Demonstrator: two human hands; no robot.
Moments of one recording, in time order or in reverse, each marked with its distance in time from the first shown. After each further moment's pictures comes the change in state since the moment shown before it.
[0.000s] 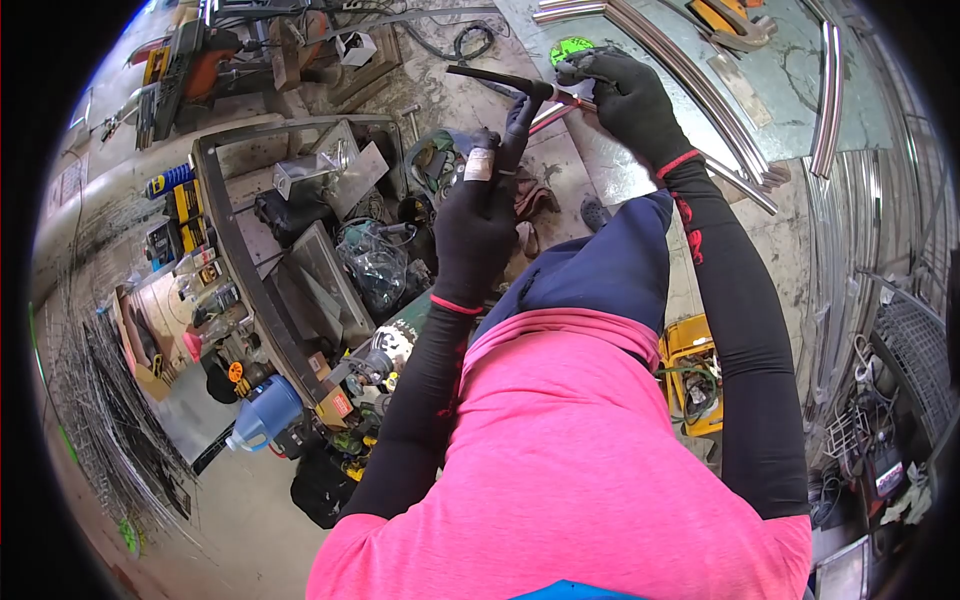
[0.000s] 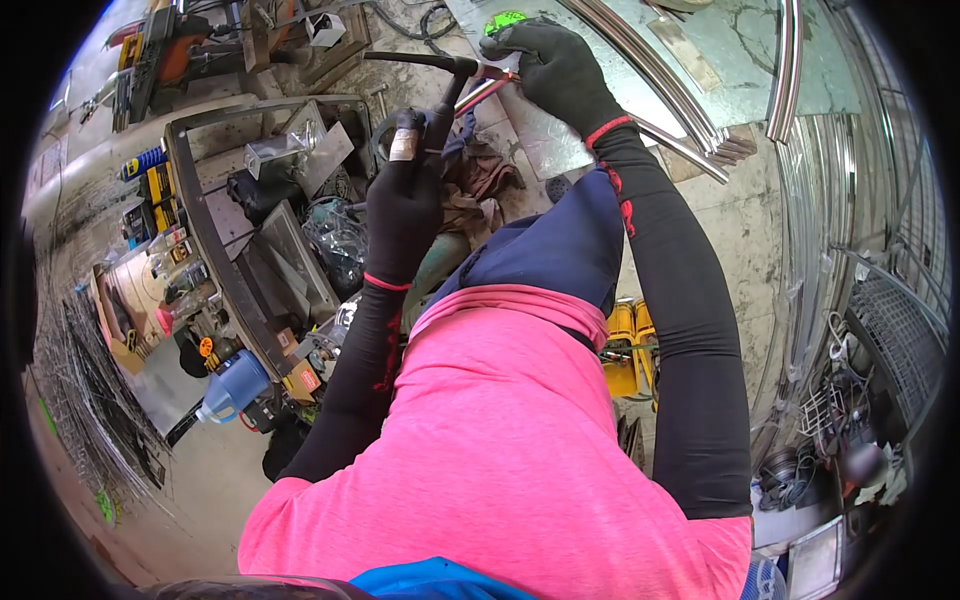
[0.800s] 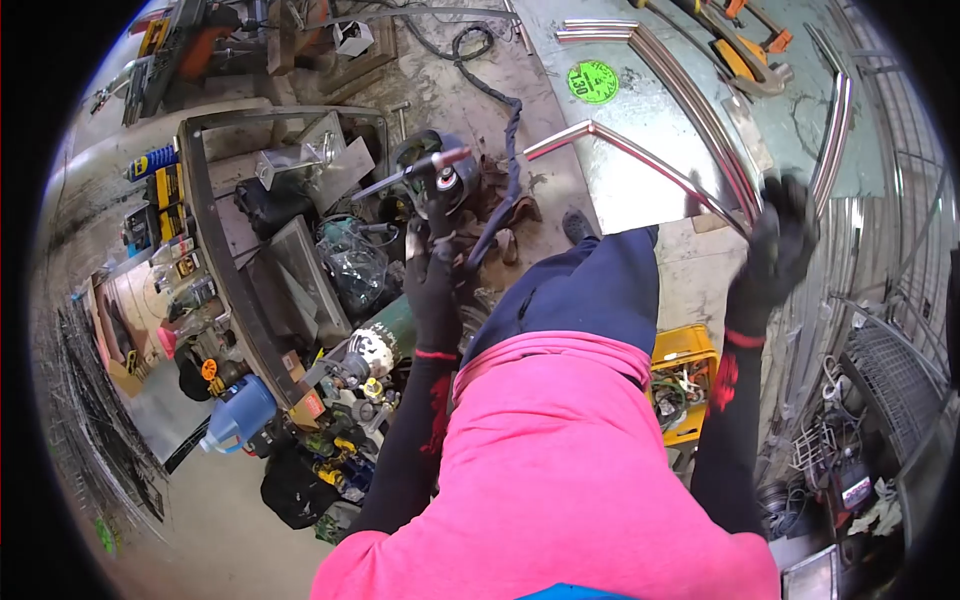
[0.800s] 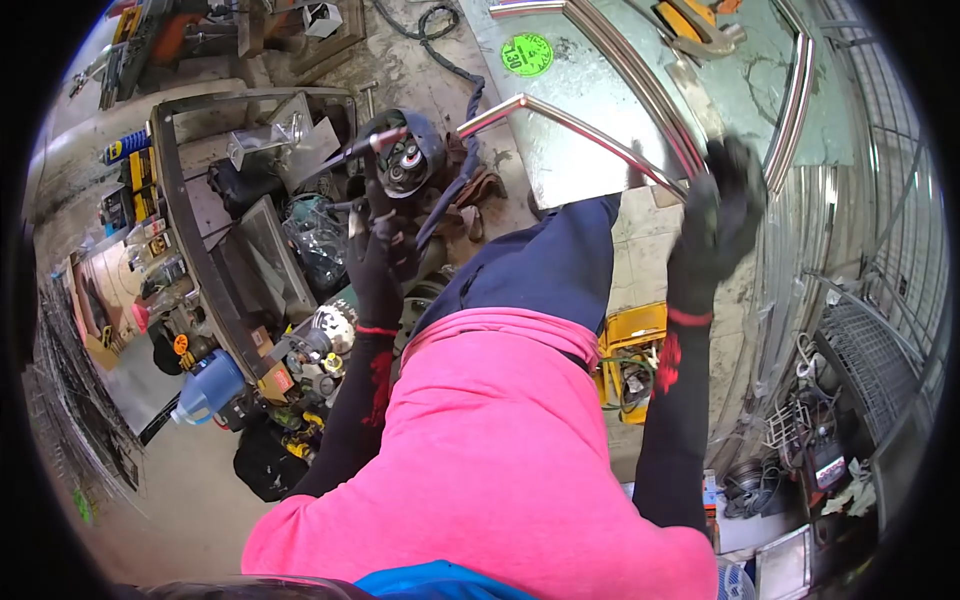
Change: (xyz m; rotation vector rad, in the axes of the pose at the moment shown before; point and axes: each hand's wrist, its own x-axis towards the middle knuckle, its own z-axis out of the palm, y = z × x) left_hand -0.061 -0.072 -0.015 -0.789 0.189 -0.553; right_hand -0.106 -0.061 -0.112 0.112 0.568 0.190
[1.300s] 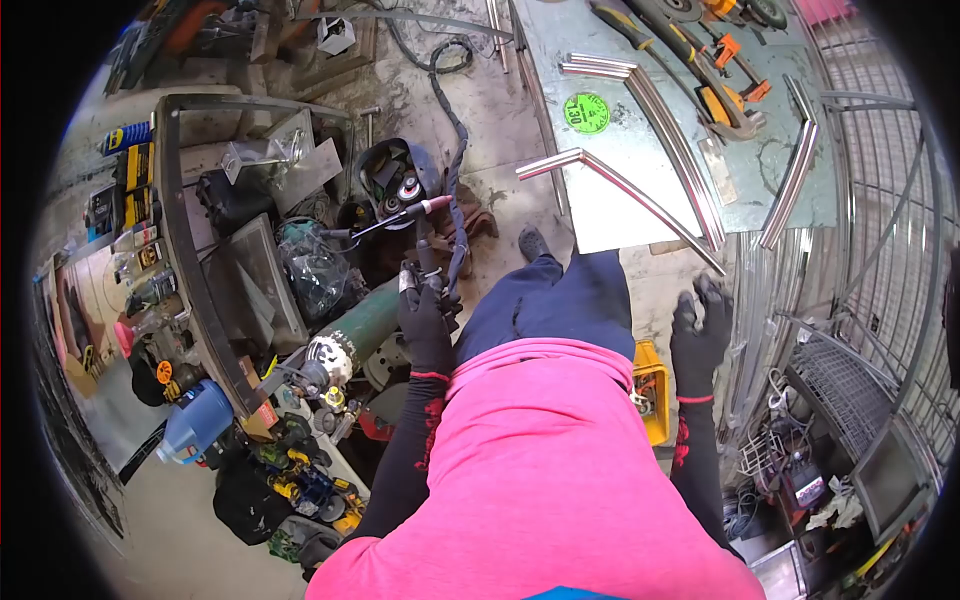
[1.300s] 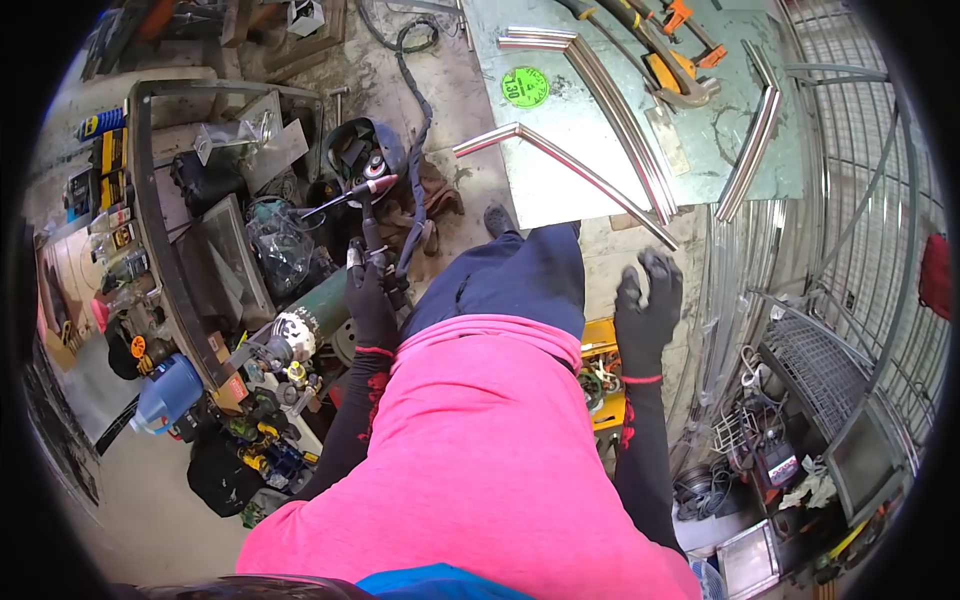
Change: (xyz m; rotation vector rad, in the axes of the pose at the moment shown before) left_hand -0.021 -0.049 -0.010 -0.165 0.186 -0.149; right_hand -0.065 -0.035 -0.055 -0.765 -0.371 0.091
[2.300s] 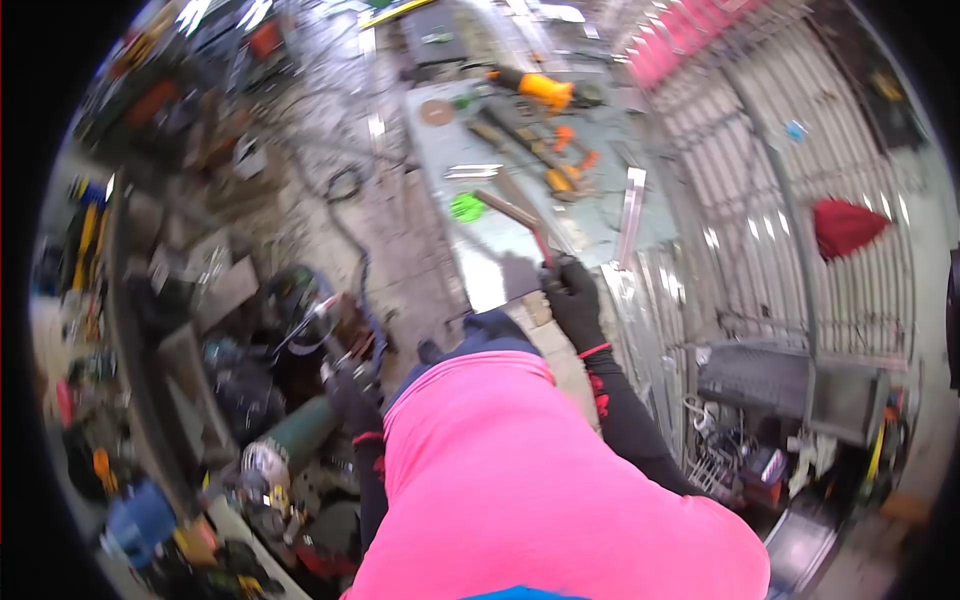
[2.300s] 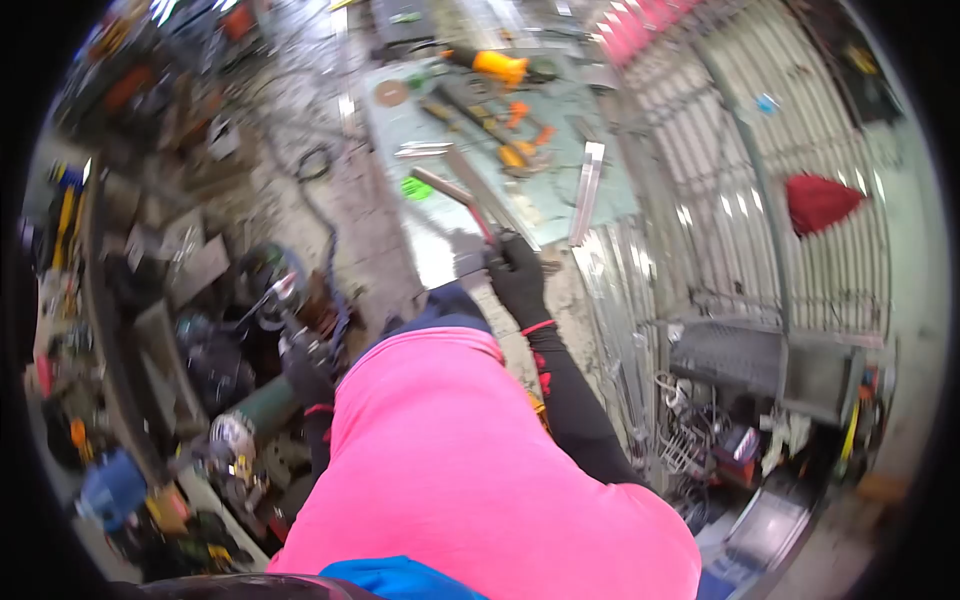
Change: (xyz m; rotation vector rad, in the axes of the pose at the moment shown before) left_hand 0.008 -0.006 -0.010 -0.263 0.075 0.123; right_hand 0.073 -0.038 0.031 0.400 -0.059 -0.016
